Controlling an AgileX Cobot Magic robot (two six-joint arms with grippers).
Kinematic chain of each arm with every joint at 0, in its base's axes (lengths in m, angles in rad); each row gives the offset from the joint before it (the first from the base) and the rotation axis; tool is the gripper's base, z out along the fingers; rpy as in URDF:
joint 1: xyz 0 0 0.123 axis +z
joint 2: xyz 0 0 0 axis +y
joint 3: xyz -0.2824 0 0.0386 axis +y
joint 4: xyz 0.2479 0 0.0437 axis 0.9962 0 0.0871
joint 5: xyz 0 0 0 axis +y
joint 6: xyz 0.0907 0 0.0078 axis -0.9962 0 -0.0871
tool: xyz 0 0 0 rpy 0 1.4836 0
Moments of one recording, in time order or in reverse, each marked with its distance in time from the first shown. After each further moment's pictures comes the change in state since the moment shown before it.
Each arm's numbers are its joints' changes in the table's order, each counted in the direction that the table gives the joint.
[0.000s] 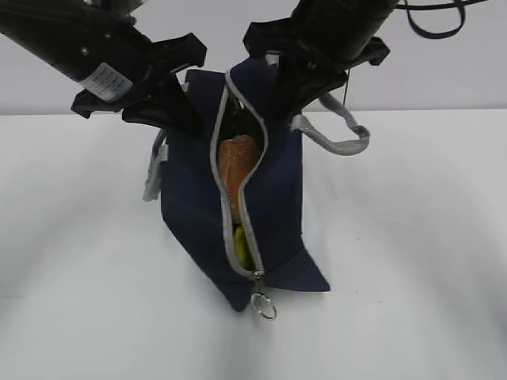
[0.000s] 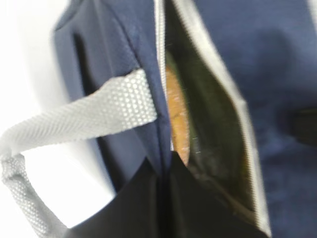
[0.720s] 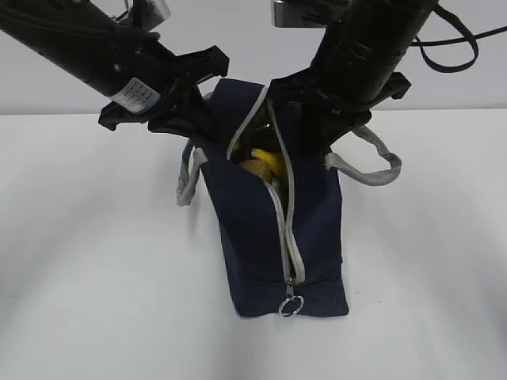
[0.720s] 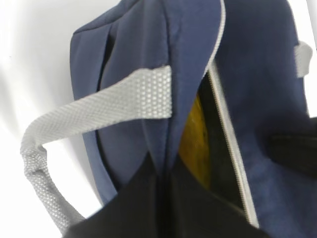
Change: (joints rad) left arm -0.019 0.063 0.000 -0.057 -0.075 -0.011; right arm -0.002 -0.006 0.135 -0.116 -0.046 -0.052
